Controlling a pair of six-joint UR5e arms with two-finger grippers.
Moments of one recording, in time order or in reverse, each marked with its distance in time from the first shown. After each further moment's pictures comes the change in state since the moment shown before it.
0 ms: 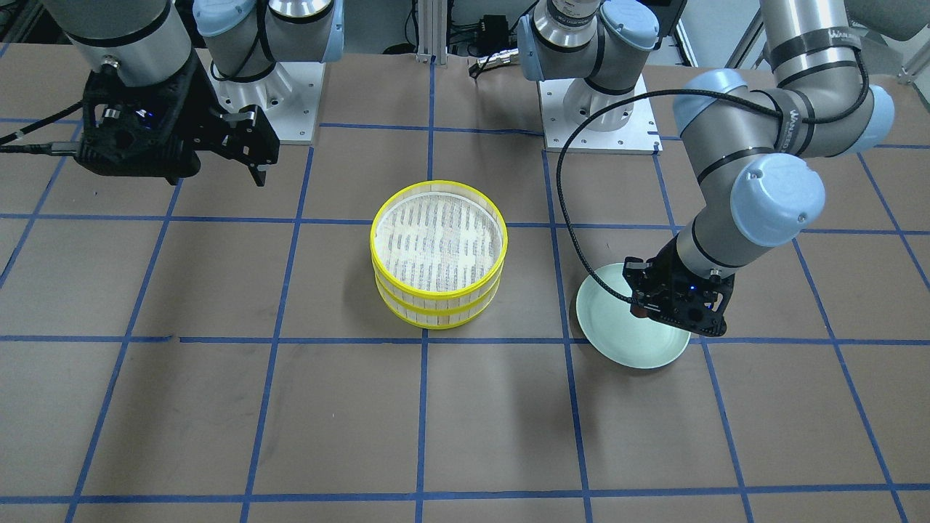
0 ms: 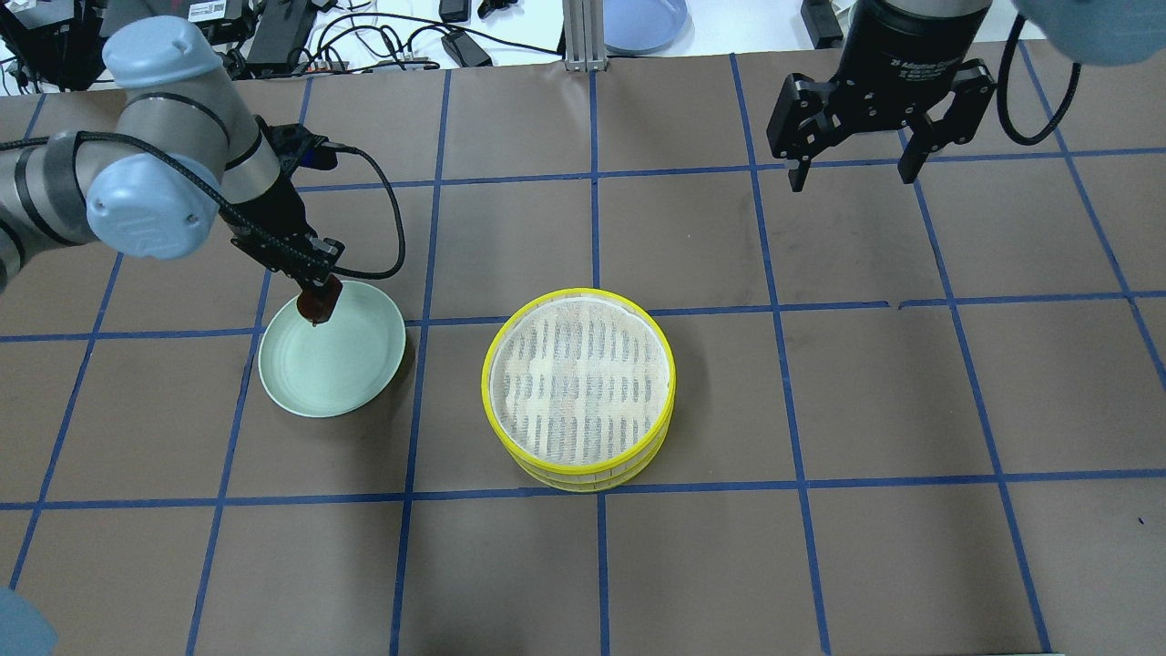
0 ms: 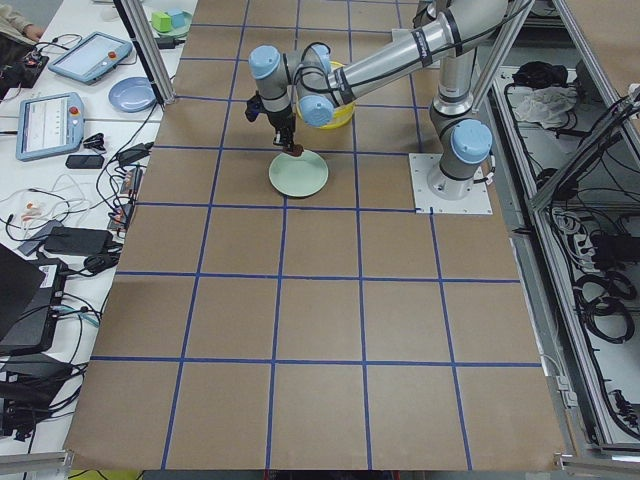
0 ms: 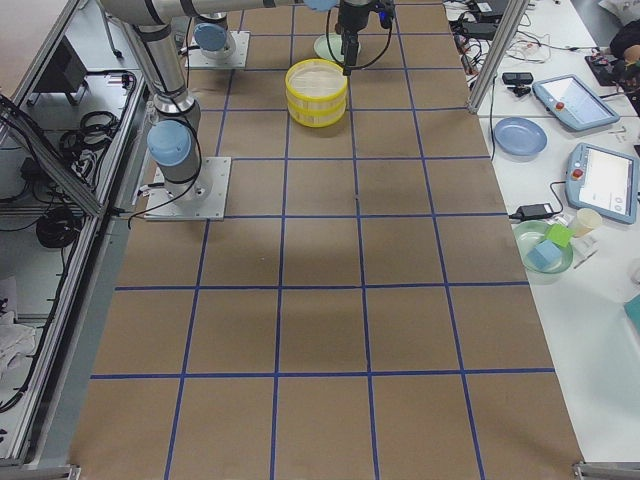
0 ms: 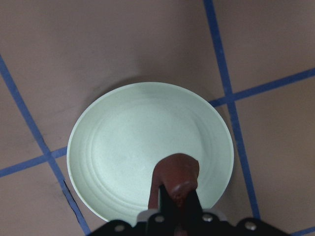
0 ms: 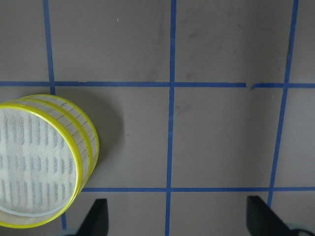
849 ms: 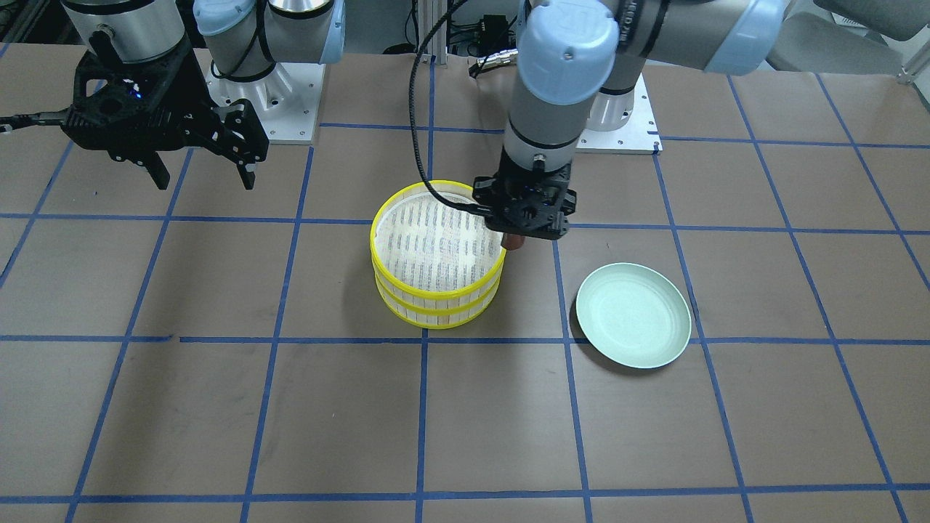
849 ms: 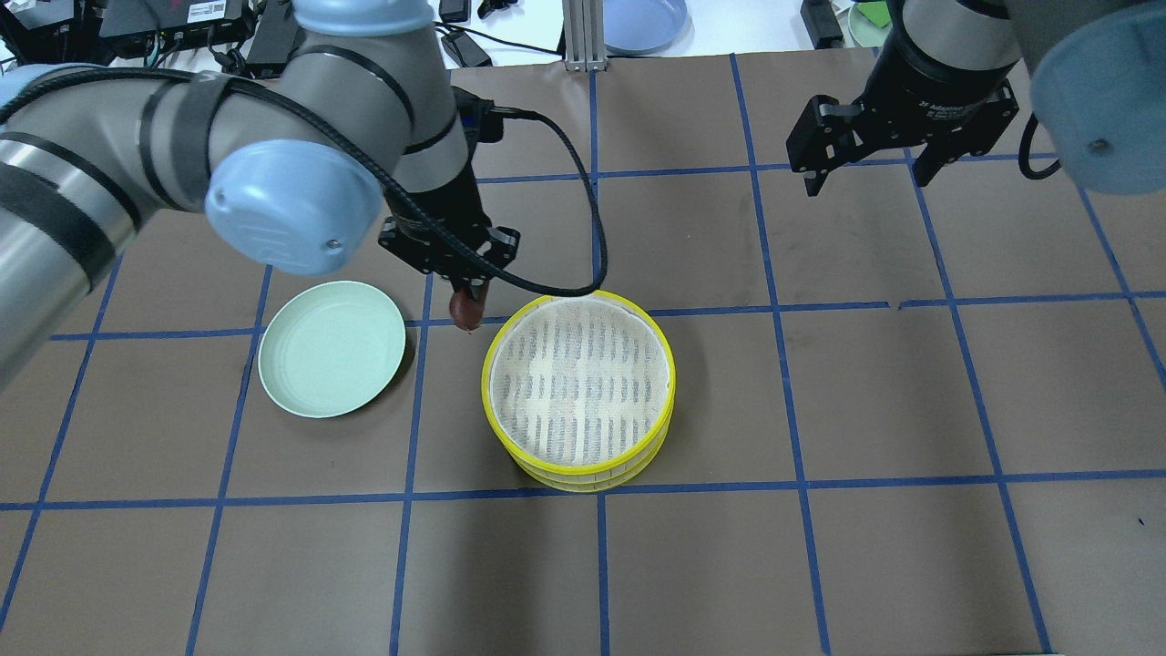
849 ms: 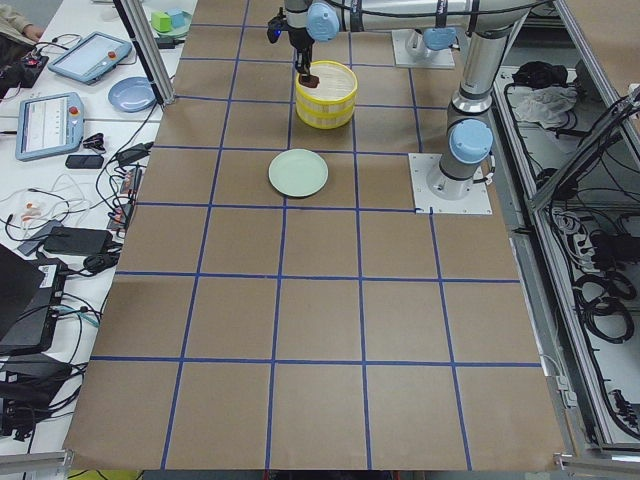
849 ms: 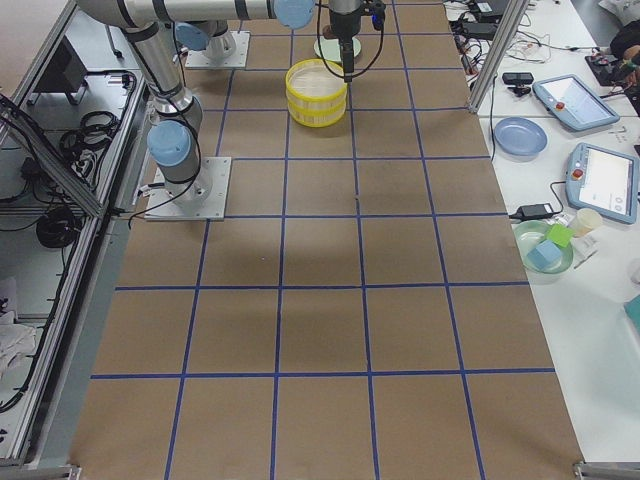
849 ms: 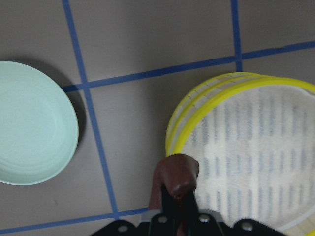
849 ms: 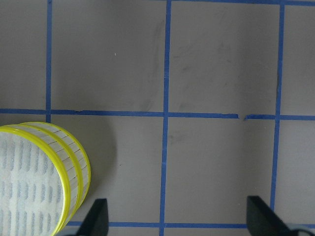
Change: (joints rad) left arm -0.412 0.075 0.080 -0.133 -0.061 -0.574; right arm -0.021 -0.097 0.164 -0.212 -0.004 -0.032
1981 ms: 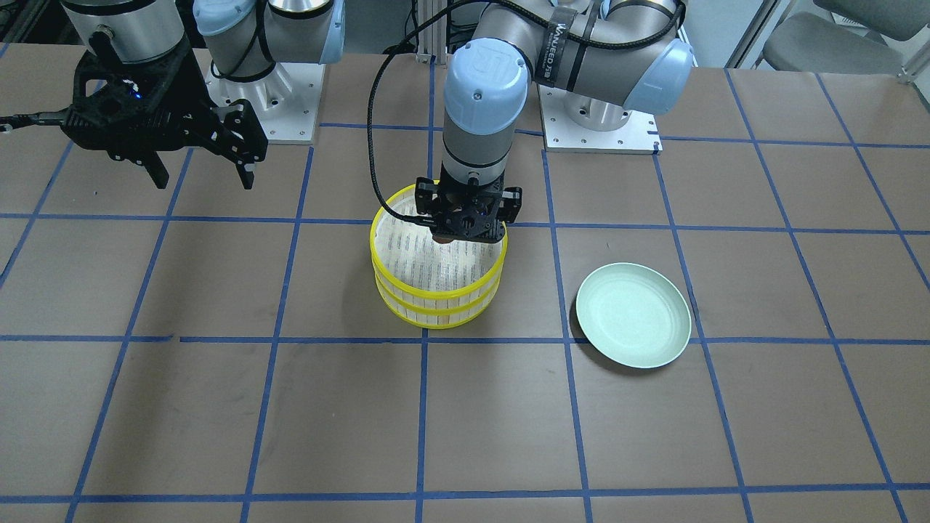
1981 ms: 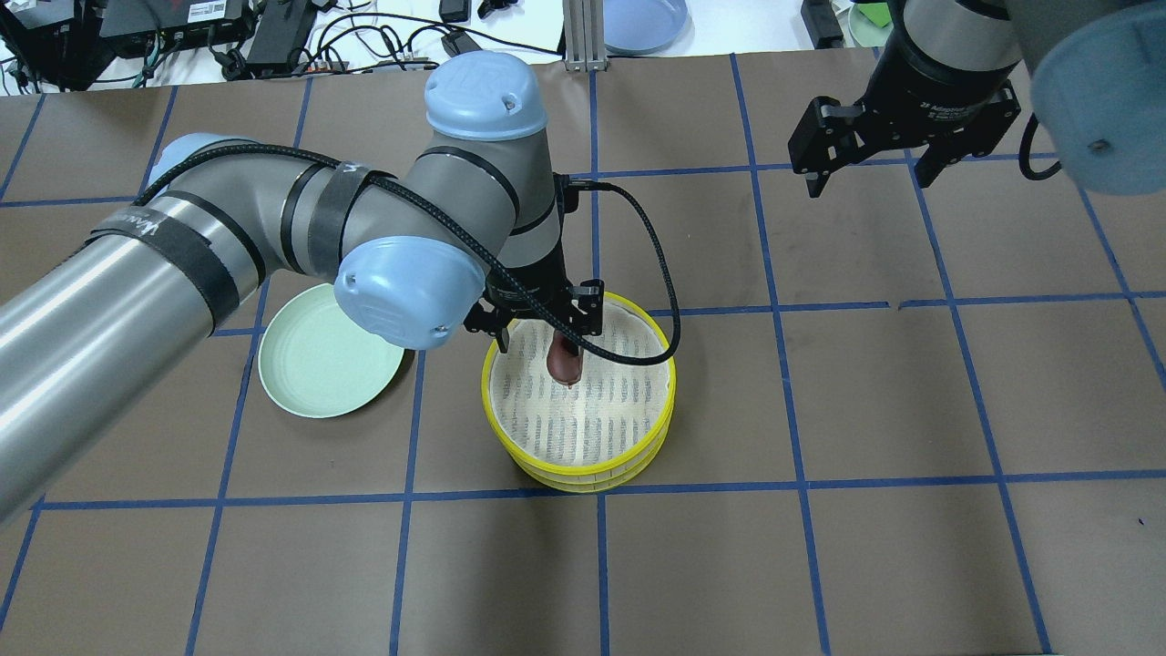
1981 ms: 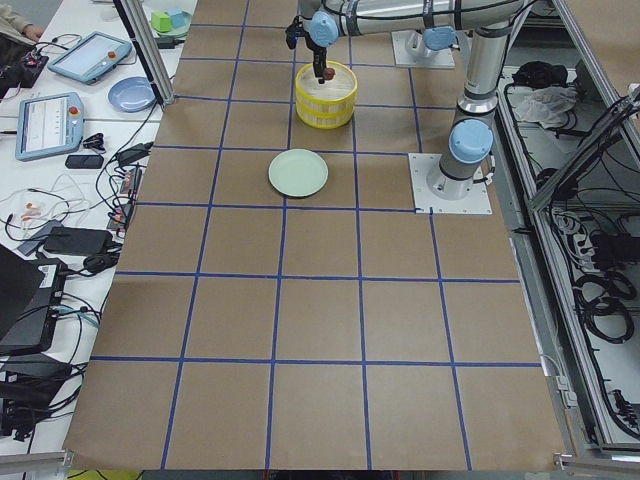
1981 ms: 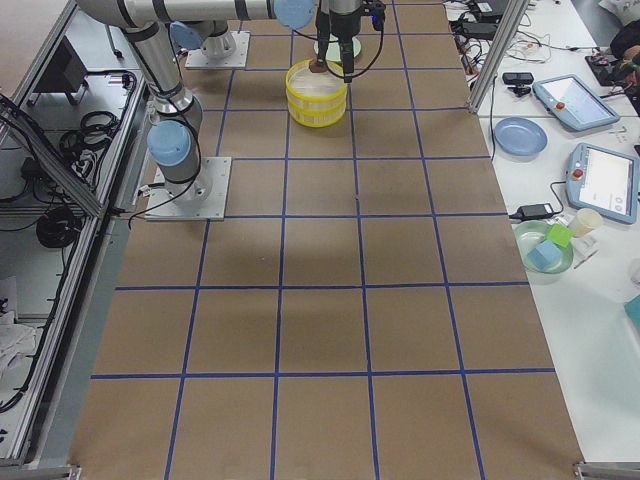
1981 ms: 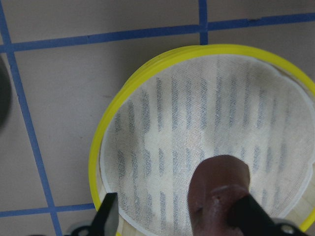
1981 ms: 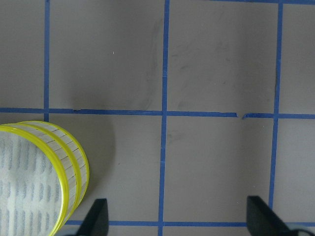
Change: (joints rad) left arm -0.071 -0.048 -0.080 0.096 -0.036 -0.130; right arm 0.001 -0.003 0.002 0.004 -0.004 0.001
